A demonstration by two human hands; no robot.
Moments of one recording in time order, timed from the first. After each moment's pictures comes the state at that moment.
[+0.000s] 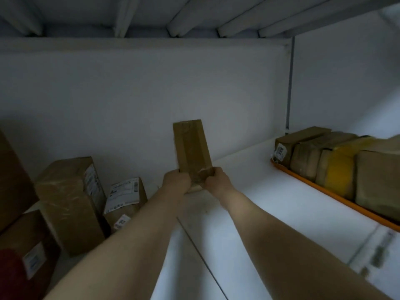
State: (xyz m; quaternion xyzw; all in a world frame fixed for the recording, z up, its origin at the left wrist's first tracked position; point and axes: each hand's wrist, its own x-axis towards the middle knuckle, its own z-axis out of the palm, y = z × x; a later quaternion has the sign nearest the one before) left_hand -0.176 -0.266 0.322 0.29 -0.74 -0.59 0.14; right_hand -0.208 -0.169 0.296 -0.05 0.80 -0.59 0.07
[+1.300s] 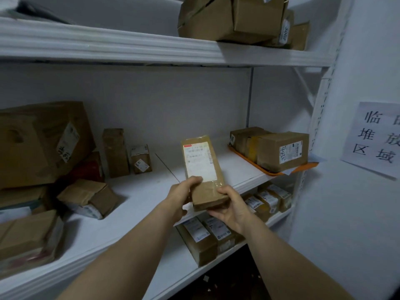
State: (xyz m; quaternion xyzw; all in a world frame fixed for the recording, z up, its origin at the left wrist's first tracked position) left_hand 0.174 -0.108 0.347 0.22 -0.66 -0.71 -0.03; right_hand 0.145 0.040 0.306 0.00 0.47 -0.85 0.24
